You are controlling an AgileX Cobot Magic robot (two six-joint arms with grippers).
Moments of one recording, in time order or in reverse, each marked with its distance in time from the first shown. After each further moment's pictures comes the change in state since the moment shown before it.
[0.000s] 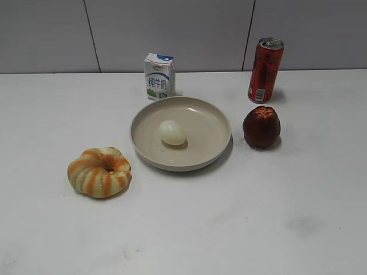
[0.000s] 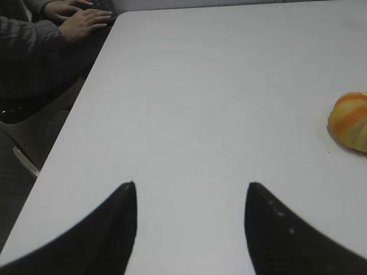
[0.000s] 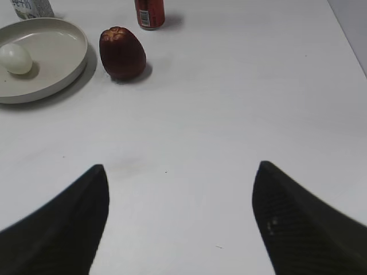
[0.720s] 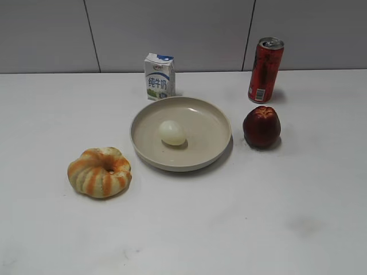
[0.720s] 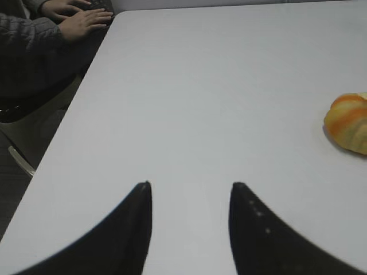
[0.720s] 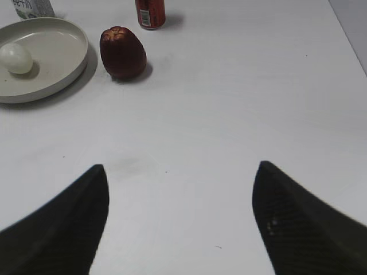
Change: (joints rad) left arm 0.003 0.000 0.000 -0.024 0.000 0.007; right arm 0.000 0.000 0.000 0.000 0.000 0.000
